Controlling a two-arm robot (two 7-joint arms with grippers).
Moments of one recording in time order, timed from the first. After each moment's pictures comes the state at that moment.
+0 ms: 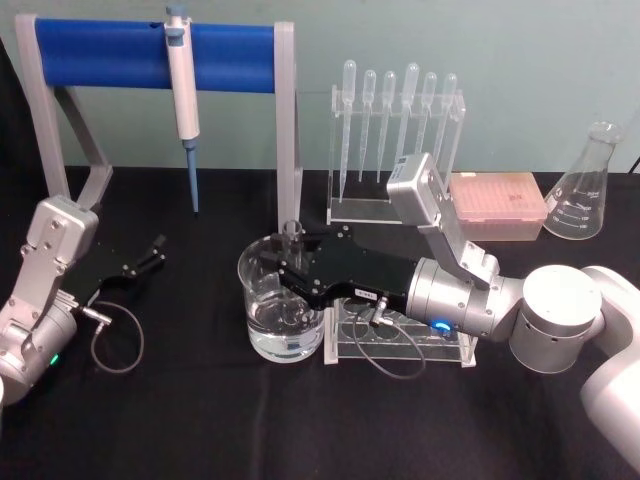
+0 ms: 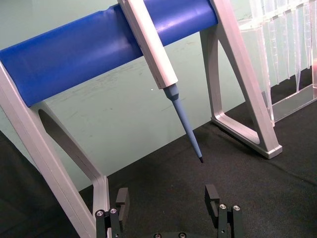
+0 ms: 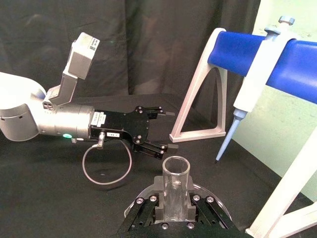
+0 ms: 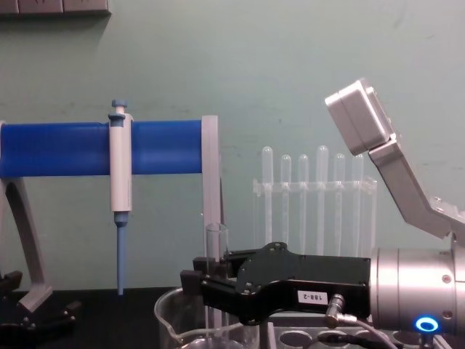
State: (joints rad) left arm -0.20 0.60 0.45 -1.41 -0.25 -0.12 0.03; right arm 0.50 0.36 -0.65 -1.30 0.38 -0.07 0.68
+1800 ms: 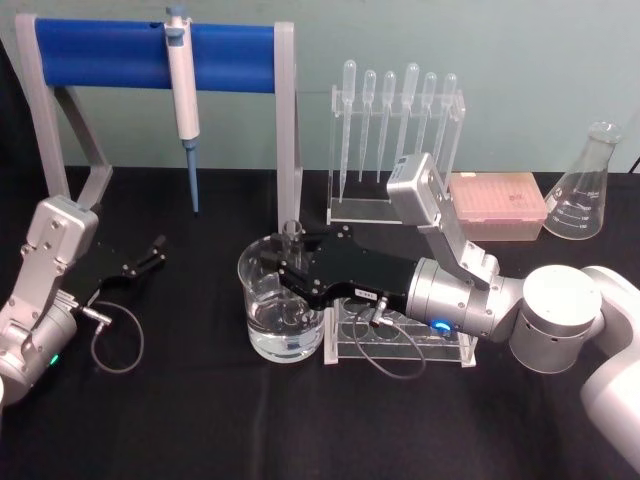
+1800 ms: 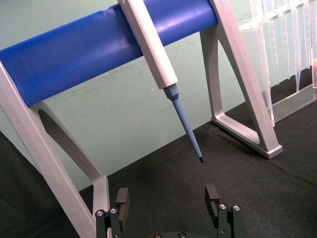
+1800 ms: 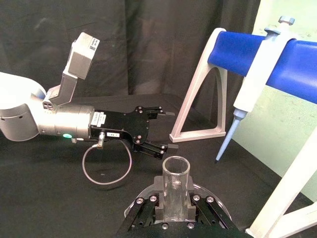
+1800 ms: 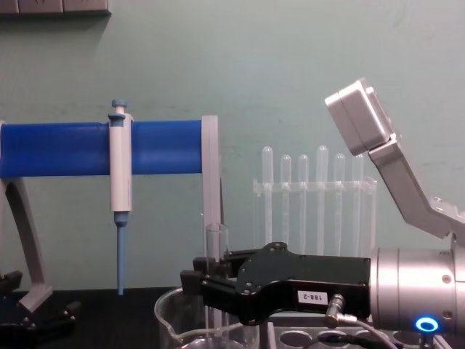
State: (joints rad) left arm -0.20 0.60 0.45 -1.41 -0.25 -0.12 0.03; right arm 0.50 0.36 -0.65 -1.30 0.38 -0.07 0.68
